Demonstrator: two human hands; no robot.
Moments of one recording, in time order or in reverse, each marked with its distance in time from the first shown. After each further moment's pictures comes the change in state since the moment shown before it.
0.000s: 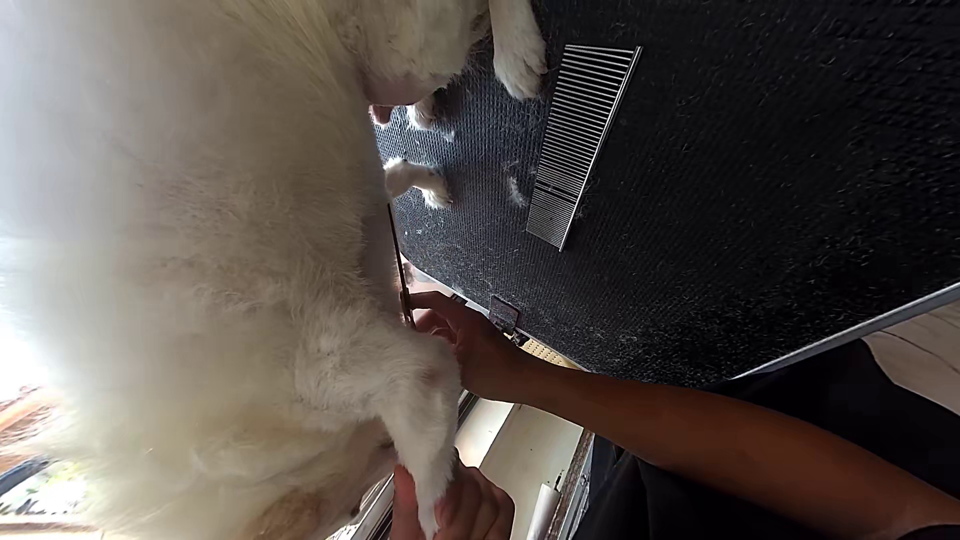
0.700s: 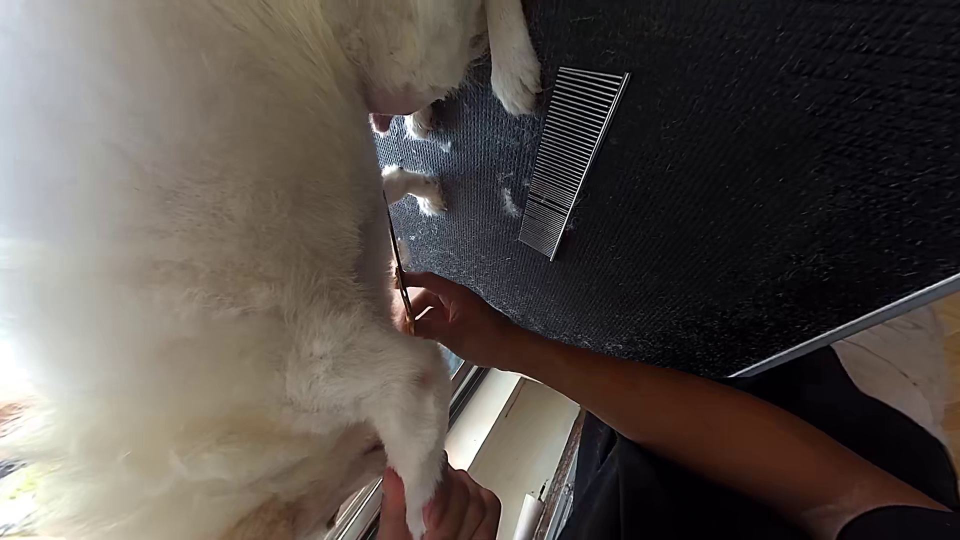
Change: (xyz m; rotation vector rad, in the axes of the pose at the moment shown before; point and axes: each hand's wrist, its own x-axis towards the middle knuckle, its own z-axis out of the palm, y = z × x) left_hand 0.001 -0.001 0.002 0.004 0.019 0.033; right_hand 0.026 -0.006 -0.020 0.018 -0.041 0.102
